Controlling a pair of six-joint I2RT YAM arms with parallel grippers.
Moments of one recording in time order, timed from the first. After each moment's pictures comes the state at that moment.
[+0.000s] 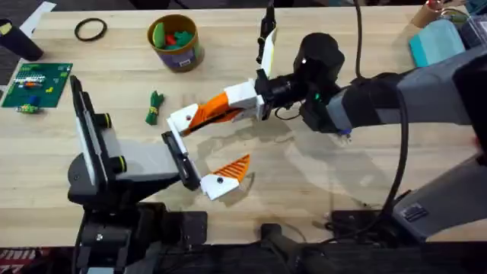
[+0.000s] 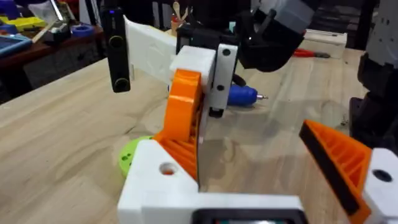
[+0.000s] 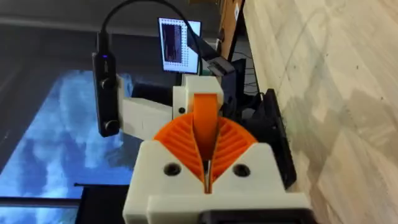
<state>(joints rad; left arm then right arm) -0.01 0.00 0.02 -0.12 1.07 0.07 0.58 1.83 0.73 1.09 -1.24 1.45</state>
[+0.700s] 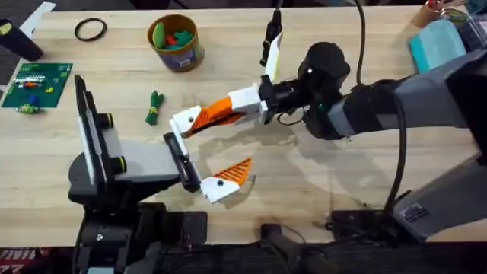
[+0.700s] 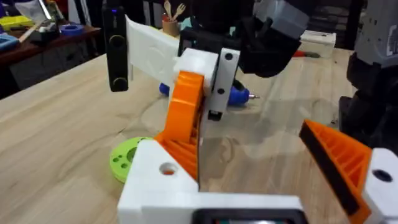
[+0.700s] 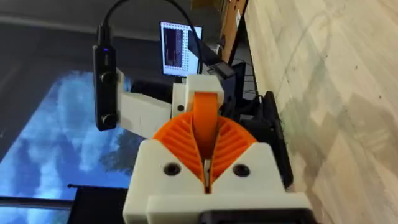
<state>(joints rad) -0.01 0.00 0.02 -0.13 1.10 0.07 0.58 1.83 0.66 1.21 -1.21 1.46</state>
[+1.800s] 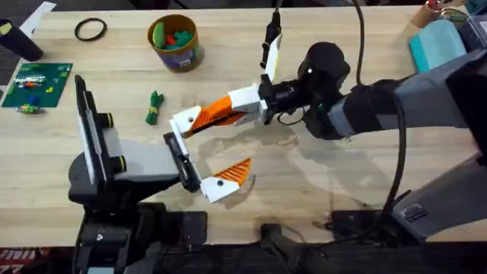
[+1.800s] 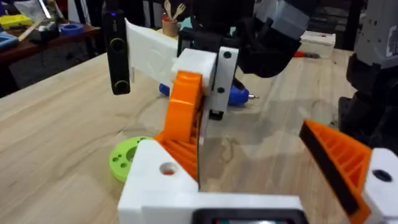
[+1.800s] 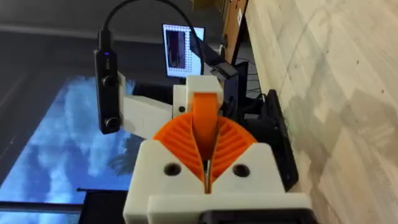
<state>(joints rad) -0.01 0.00 0.02 -0.13 1.10 0.06 0.58 1.83 0.66 1.20 -1.21 1.50</state>
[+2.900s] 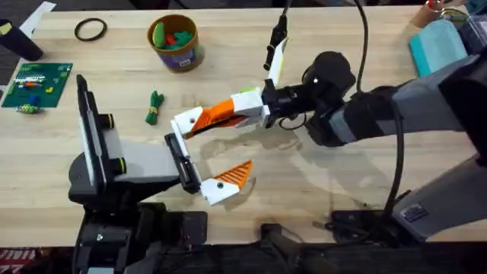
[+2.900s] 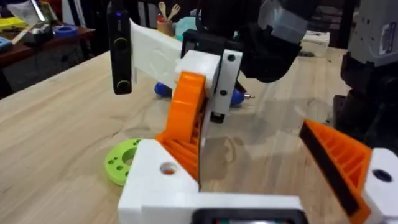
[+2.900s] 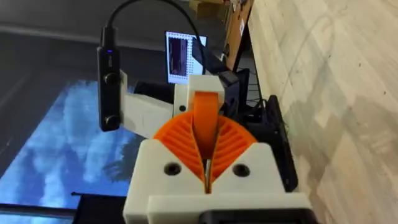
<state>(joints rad) -0.01 0.00 0.02 -0.13 1.12 0.08 0.59 1.83 0.60 1.33 -1.17 1.53</state>
